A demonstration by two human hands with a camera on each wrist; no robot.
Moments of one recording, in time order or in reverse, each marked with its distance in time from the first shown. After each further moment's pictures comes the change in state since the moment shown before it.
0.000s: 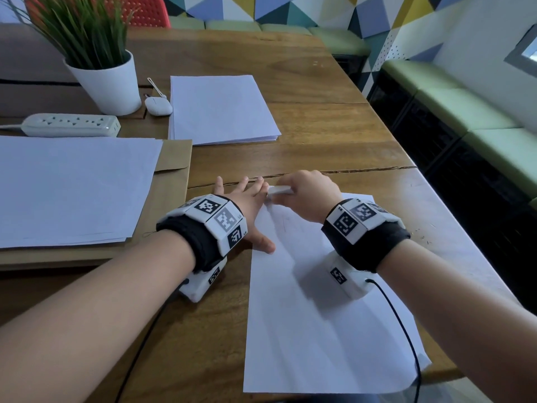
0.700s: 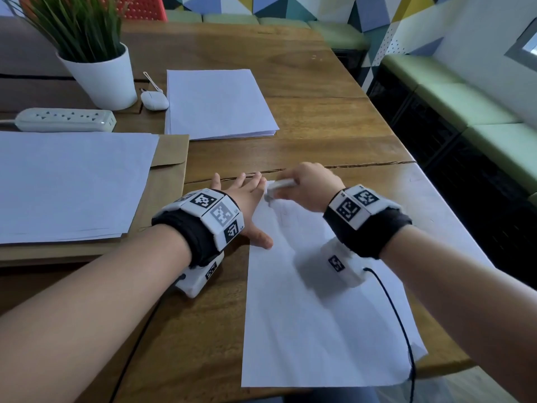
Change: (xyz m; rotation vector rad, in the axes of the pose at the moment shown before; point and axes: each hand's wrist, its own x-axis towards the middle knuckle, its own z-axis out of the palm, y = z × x) left_hand 0.000 0.000 -0.001 -0.016 -0.019 0.000; right_hand 0.001 0.002 -0.008 0.005 -0.049 -0.007
